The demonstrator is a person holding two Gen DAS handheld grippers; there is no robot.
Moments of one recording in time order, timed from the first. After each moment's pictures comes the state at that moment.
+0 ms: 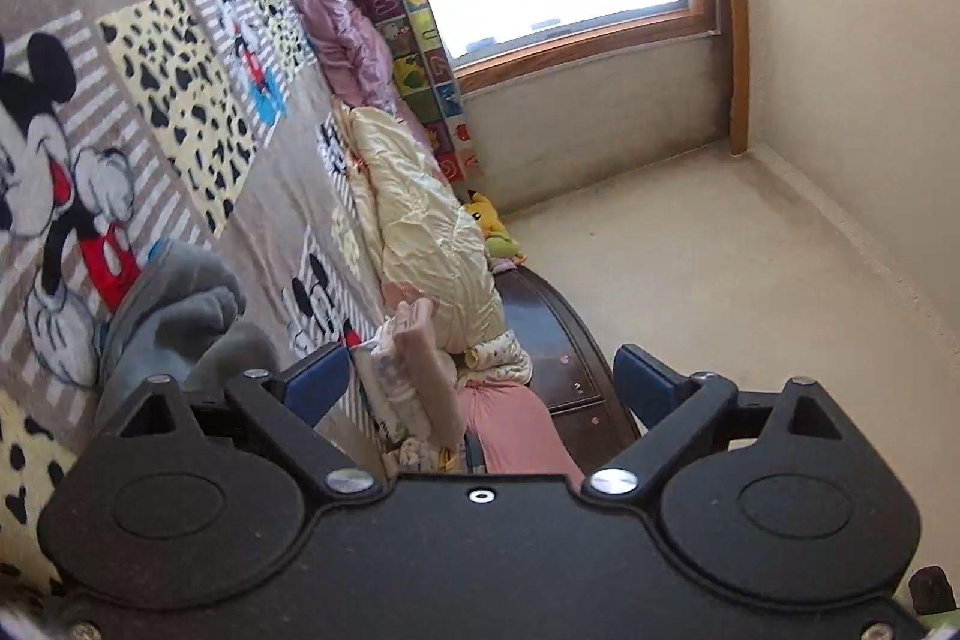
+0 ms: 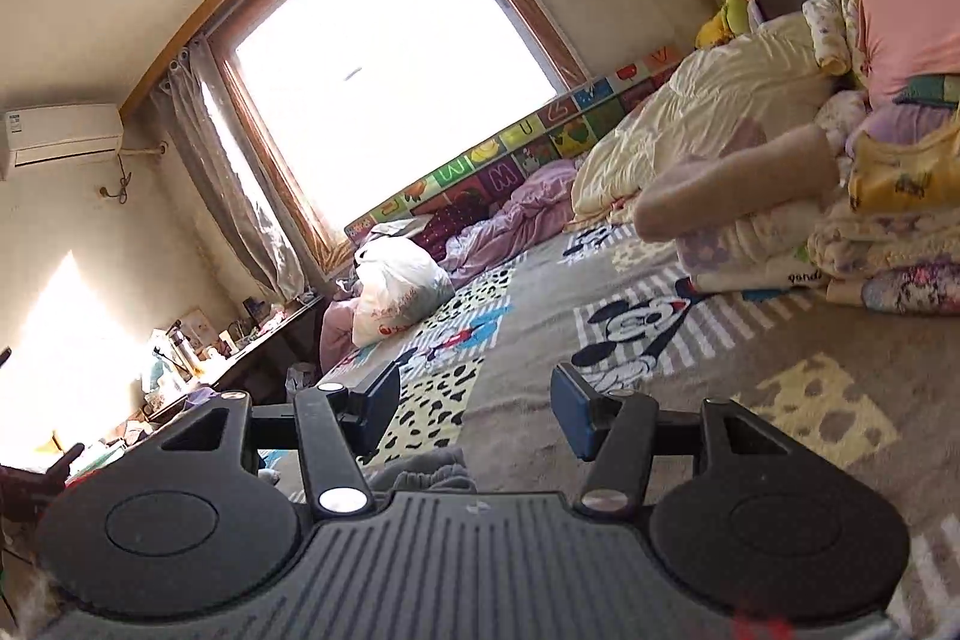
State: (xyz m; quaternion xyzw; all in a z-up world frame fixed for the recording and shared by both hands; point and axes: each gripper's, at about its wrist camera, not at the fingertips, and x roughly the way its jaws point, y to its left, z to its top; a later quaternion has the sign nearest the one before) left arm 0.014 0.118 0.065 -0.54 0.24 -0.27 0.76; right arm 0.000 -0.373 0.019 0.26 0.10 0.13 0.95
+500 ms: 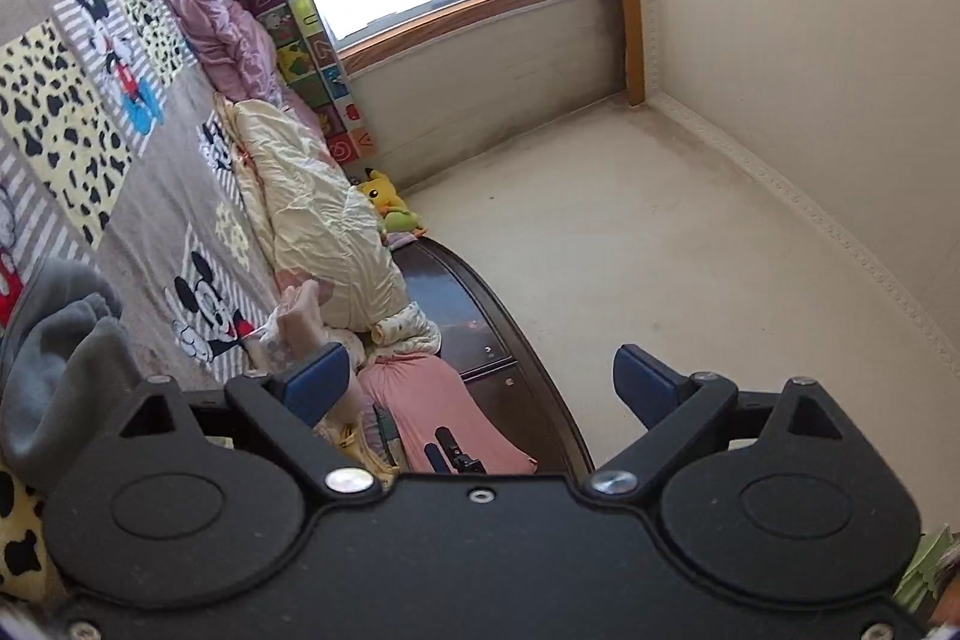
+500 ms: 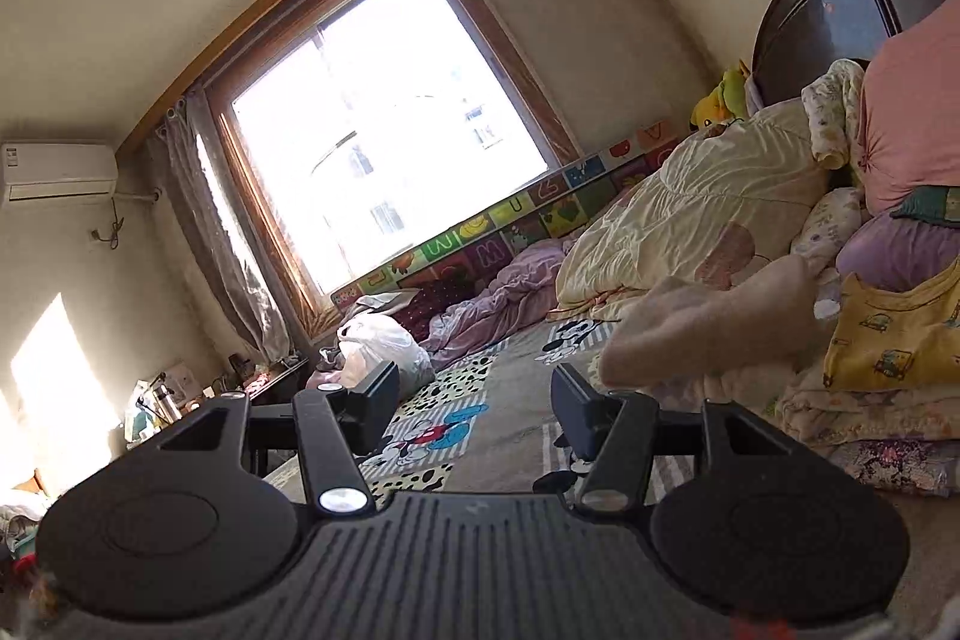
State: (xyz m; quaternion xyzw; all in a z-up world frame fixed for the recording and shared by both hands) left arm -0.034 0.118 0.194 -0.48 0.15 -0.37 0.78; right arm 0.054 -0.464 0.081 0.26 0.05 0.11 0.96
